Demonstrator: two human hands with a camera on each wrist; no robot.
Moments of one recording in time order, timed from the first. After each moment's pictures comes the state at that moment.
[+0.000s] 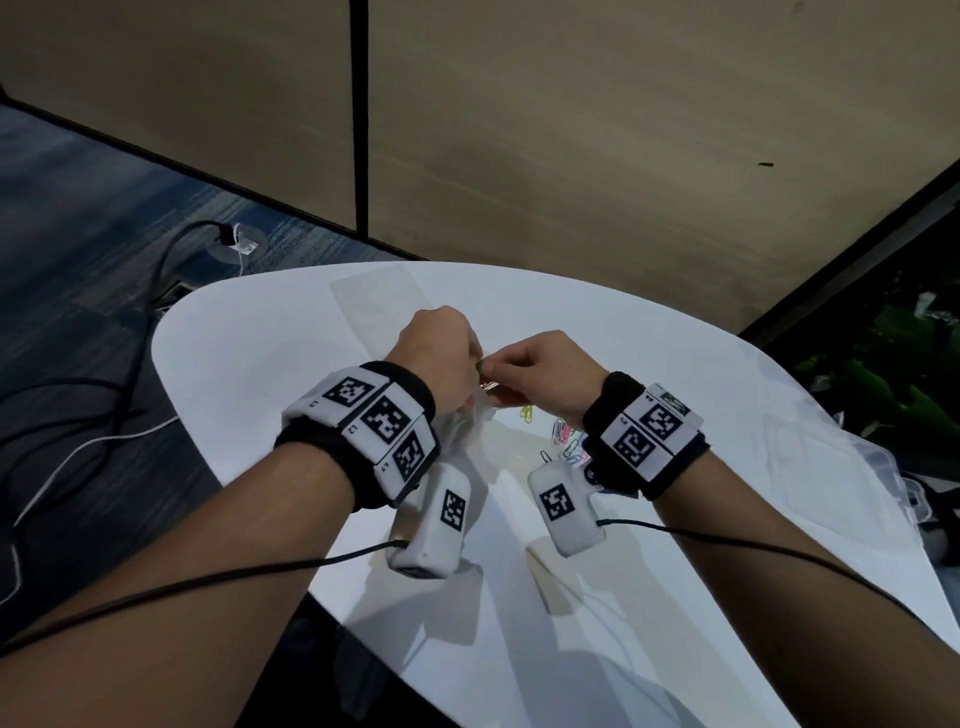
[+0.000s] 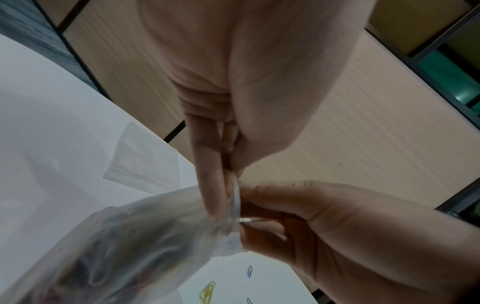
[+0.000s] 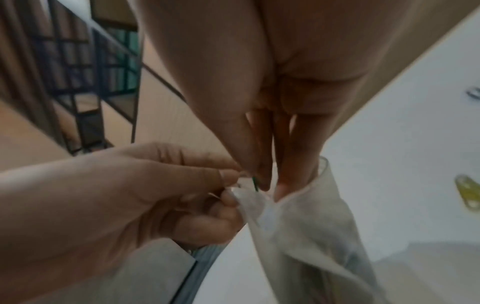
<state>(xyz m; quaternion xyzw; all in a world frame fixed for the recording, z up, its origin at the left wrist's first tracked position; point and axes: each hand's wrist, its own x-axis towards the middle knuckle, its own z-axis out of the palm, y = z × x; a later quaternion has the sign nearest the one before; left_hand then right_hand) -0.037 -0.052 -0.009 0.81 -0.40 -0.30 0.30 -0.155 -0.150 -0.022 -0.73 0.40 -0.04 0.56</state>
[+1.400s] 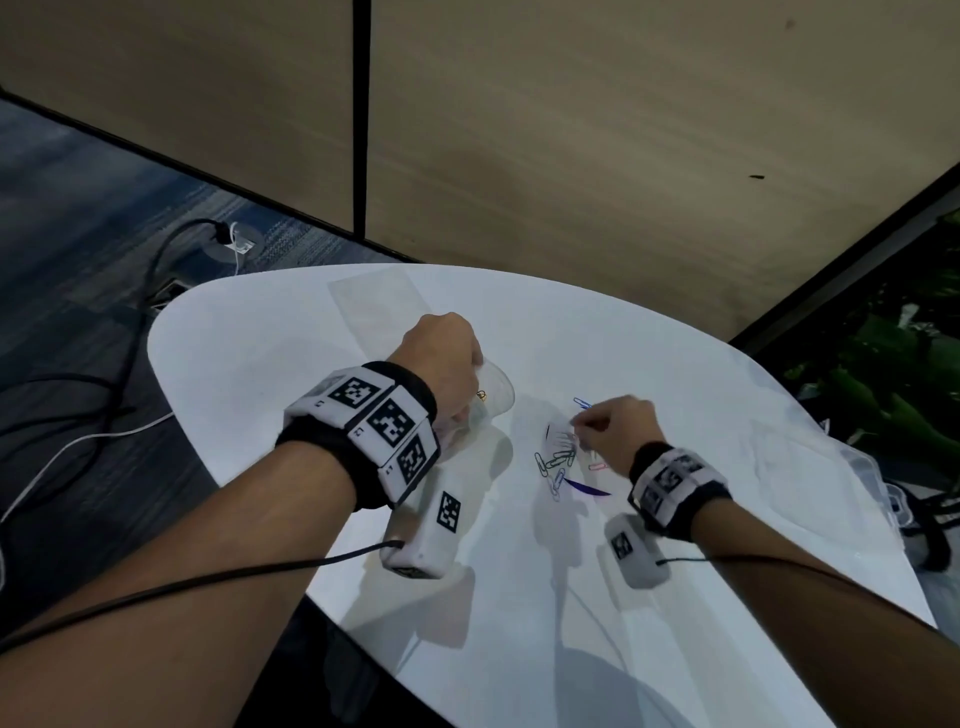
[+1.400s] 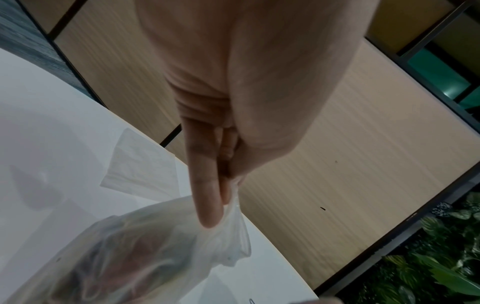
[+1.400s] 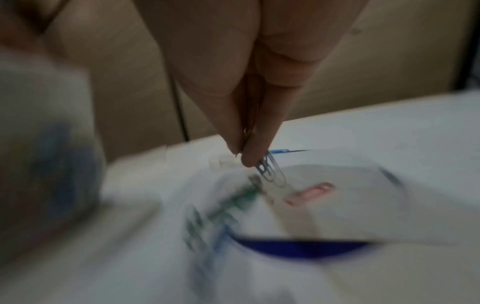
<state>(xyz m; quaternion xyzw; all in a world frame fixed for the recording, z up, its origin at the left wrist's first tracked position) -0.039 -0.050 -0.011 0.81 -0.43 -0.29 0.28 -0.252 -0.204 -0.093 -0.83 0.50 -0.03 0.24</state>
